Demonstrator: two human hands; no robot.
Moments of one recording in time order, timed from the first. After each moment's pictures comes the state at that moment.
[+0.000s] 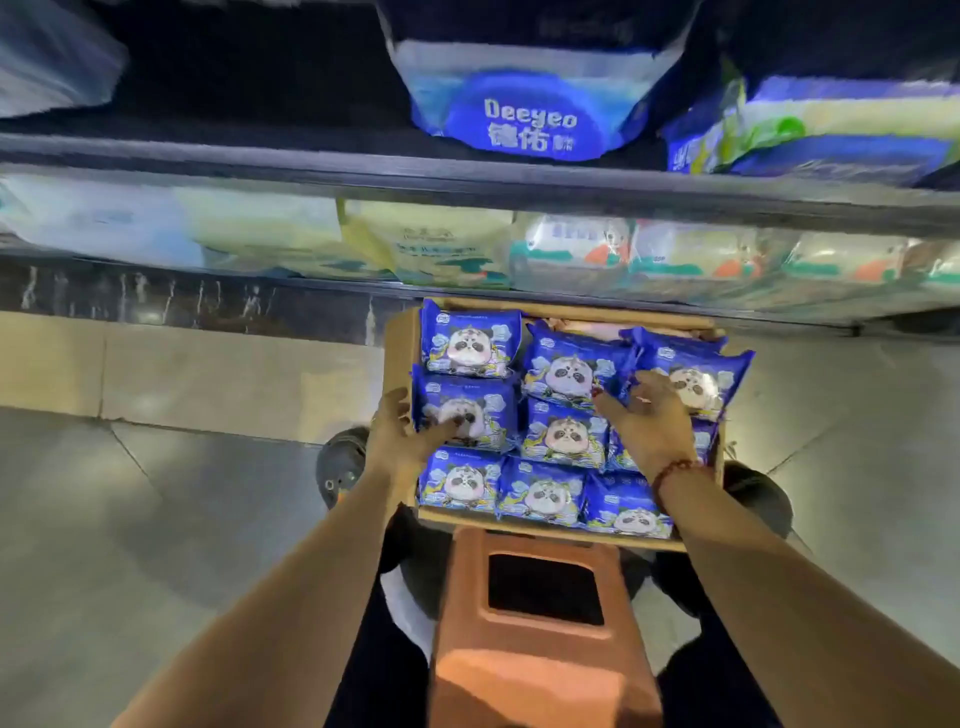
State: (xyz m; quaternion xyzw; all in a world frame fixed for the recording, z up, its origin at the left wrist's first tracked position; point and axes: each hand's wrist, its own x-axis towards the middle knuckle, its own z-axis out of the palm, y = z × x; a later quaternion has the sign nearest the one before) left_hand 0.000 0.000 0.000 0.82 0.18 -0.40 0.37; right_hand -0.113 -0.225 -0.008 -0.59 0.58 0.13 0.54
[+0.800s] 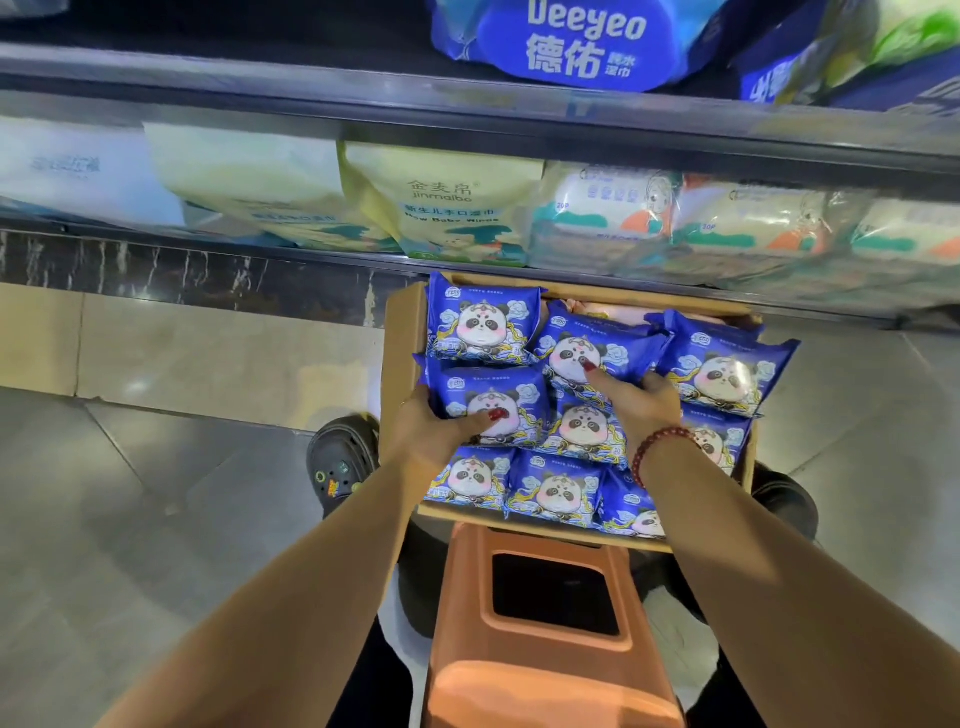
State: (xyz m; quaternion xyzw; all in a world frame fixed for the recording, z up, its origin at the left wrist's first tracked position) left_hand -0.008 0.001 -0.045 0.79 0.17 -0.43 0.40; right_hand -0.090 -0.205 -0.046 -0.47 0.63 0.08 0.61
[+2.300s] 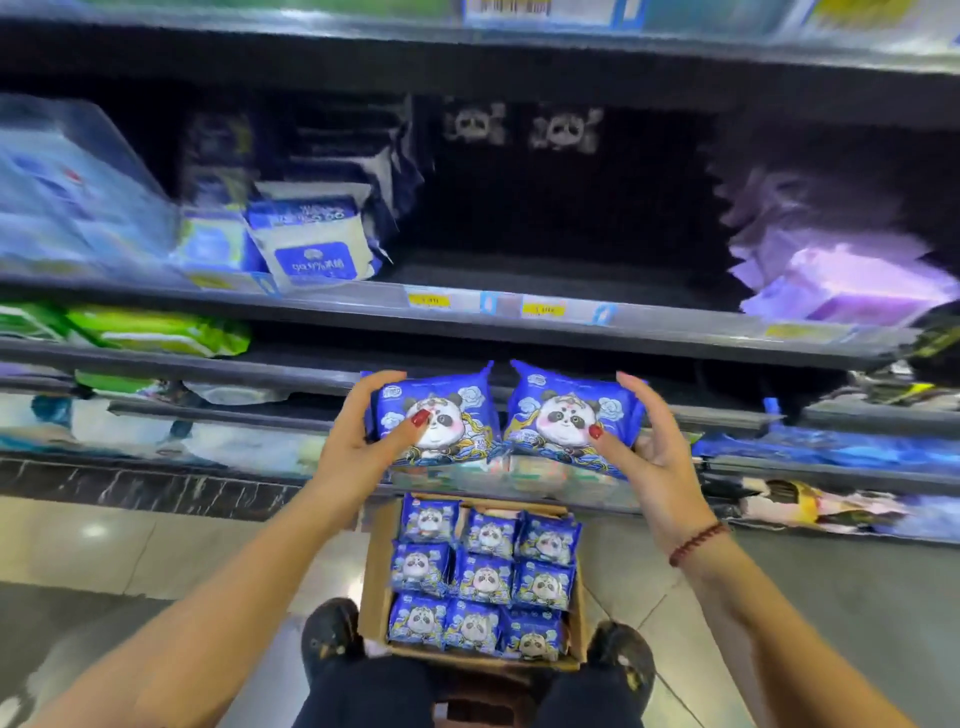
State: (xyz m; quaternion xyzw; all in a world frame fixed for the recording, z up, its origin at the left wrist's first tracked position) left_hand 0.019 -0.064 0.444 0.72 -0.14 -0.23 0.64; right_hand -0.142 -0.296 0.448 -0.63 0.27 -0.18 0.70
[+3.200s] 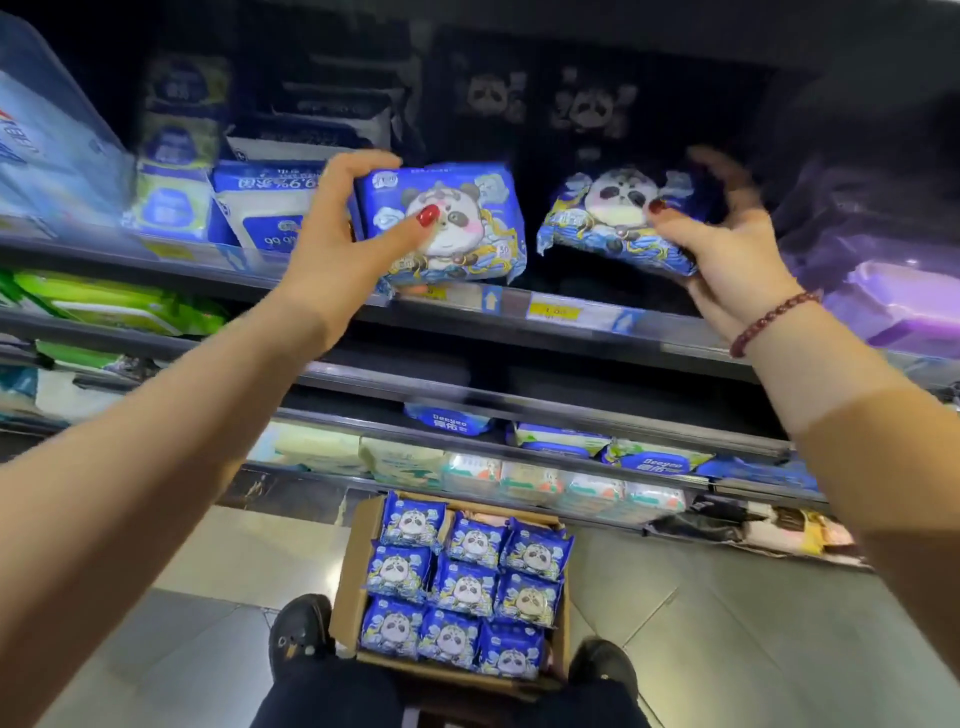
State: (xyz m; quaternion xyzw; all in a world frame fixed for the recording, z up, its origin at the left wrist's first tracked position) left_hand 0.118 -0.139 0.525 0.71 -0.22 -0.13 0.66; right_hand -0.004 -0.414 0.518 -0.66 0.19 -0.25 0.68
